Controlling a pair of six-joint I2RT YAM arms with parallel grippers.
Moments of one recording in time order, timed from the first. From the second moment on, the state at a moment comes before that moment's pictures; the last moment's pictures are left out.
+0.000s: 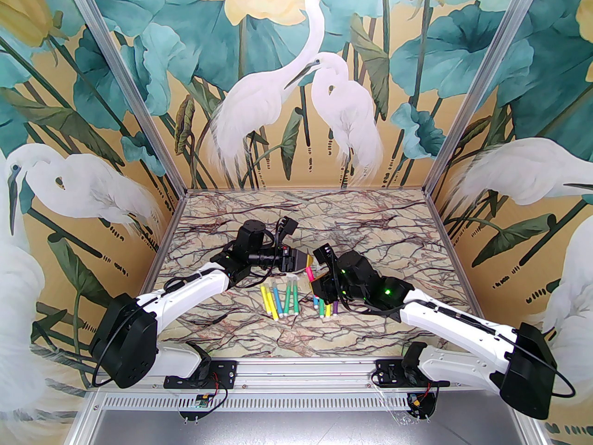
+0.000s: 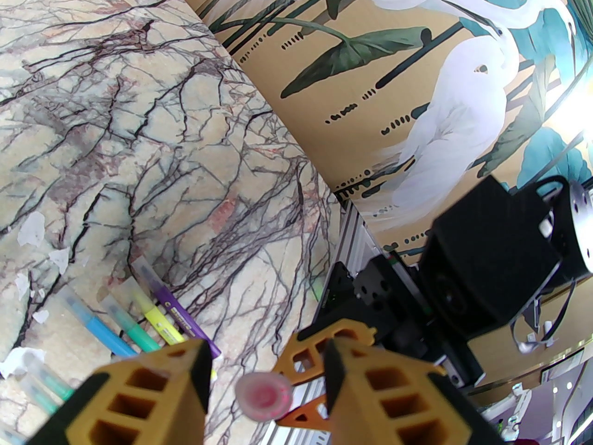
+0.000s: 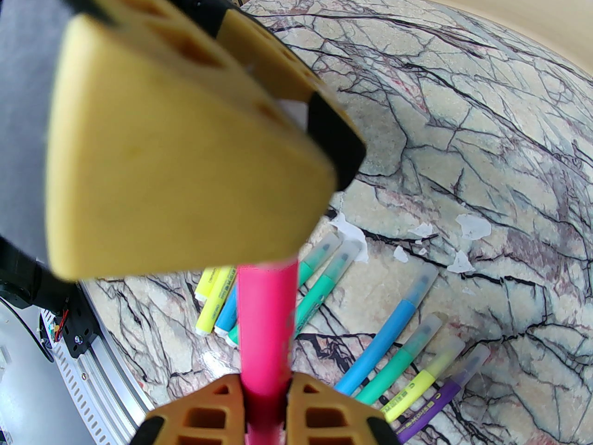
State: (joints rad) left arm -0.58 1.40 0.88 0.06 0.78 -0.52; right arm 0.86 1.13 0.75 -0.27 -0.18 0.33
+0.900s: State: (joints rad) left arm -0.58 1.40 0.88 0.07 0.81 -0.57; right arm 0.86 1.13 0.75 -0.26 -0.14 0.31
